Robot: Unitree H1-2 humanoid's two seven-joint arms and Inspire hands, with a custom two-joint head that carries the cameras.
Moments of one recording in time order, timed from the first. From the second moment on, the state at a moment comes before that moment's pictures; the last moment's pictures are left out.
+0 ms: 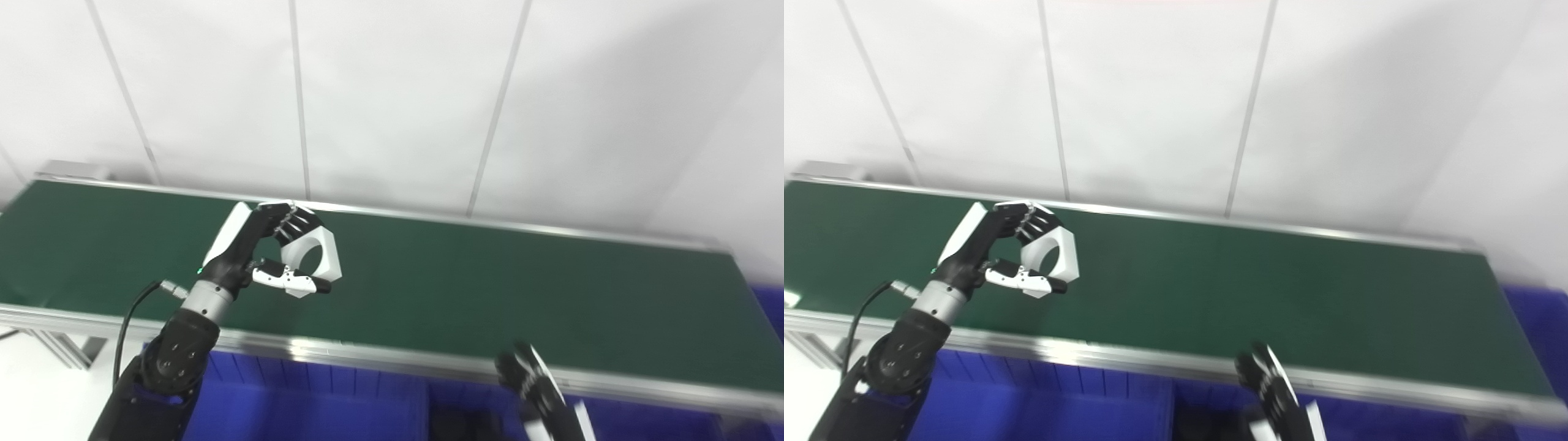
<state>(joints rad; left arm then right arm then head) -0.15 0.25 -0.09 -0.04 0.25 -0.12 -0.09 0.27 -0.03 0.11 -0.04 -0.03 -0.33 0.09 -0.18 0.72</state>
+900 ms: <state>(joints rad) 0.07 0.27 -0.33 -0.09 0.50 -0.12 -0.24 0.29 0.00 0.13 -0.18 -0.10 -0.15 0.07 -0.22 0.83</state>
